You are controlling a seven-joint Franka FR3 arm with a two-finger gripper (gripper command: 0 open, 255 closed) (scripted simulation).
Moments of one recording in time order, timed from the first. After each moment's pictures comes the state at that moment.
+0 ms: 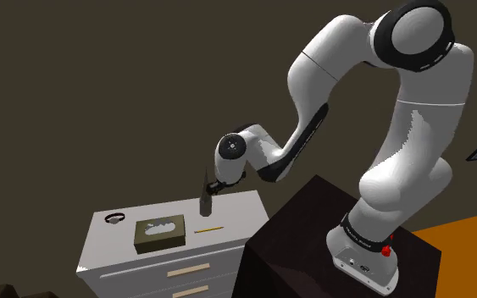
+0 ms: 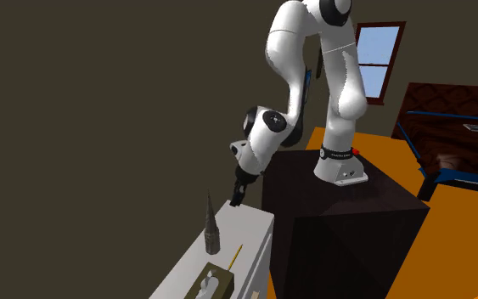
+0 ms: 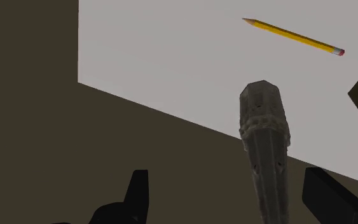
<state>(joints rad) -0.36 0.33 0.78 -2.47 -1.25 2.48 1.72</state>
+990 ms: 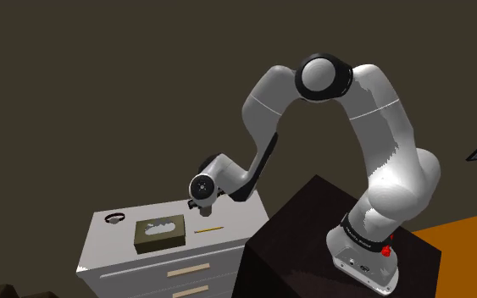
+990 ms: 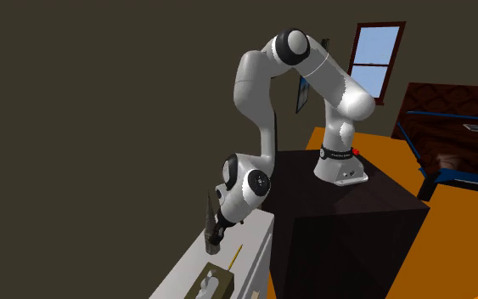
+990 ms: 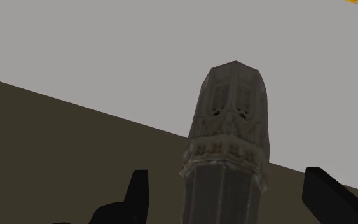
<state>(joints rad) -0.07 0.84 0.55 -2.07 -1.63 2.26 2.05</state>
